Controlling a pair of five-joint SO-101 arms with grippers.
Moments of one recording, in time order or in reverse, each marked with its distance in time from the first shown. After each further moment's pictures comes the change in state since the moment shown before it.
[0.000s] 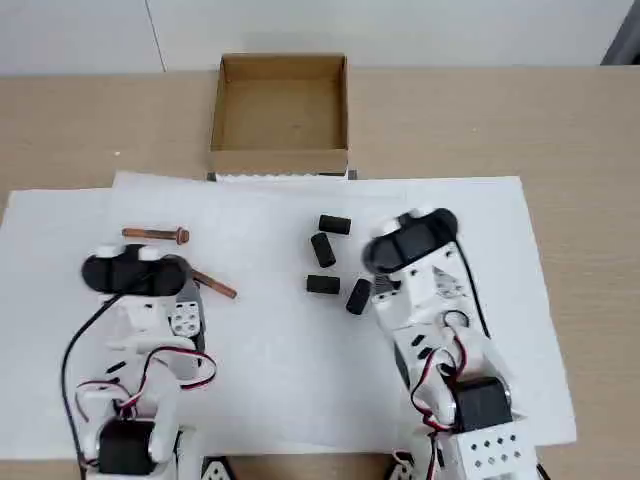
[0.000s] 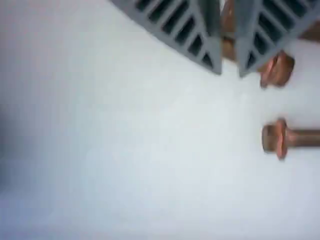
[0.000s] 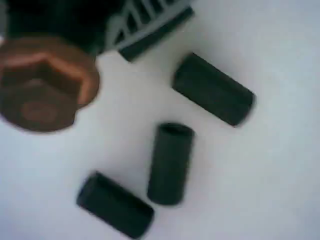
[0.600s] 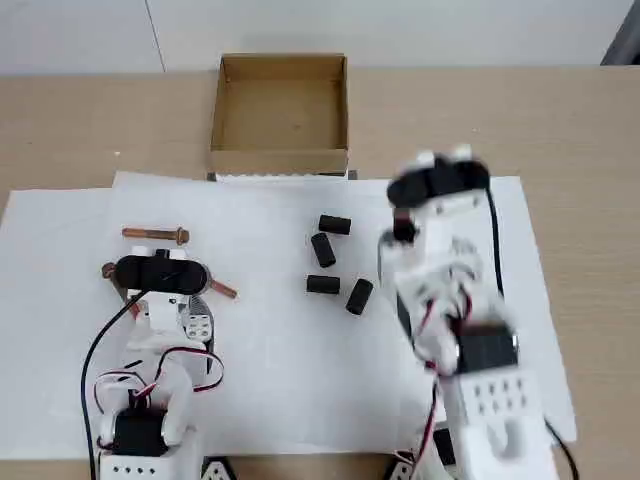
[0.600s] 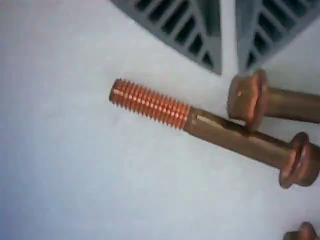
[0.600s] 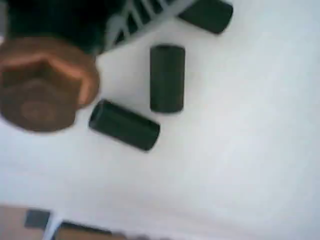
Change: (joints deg) left arm 0.0 0.0 9.3 0.0 -1.2; right arm 0.9 28.6 -26.4 0.0 -11.7
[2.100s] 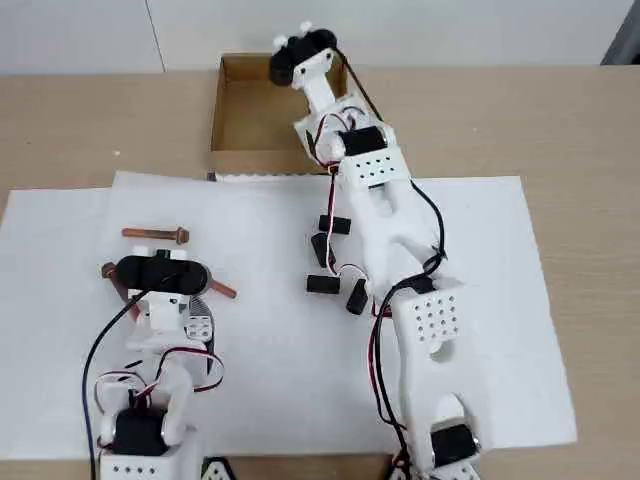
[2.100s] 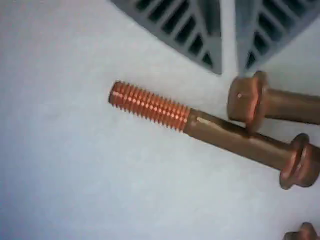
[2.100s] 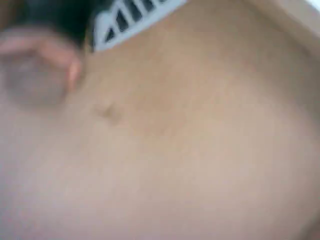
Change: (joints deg) left arm 0.0 0.0 0.1 0.0 -0.2; right arm -5.5 100.7 -94.2 -7.5 18.9
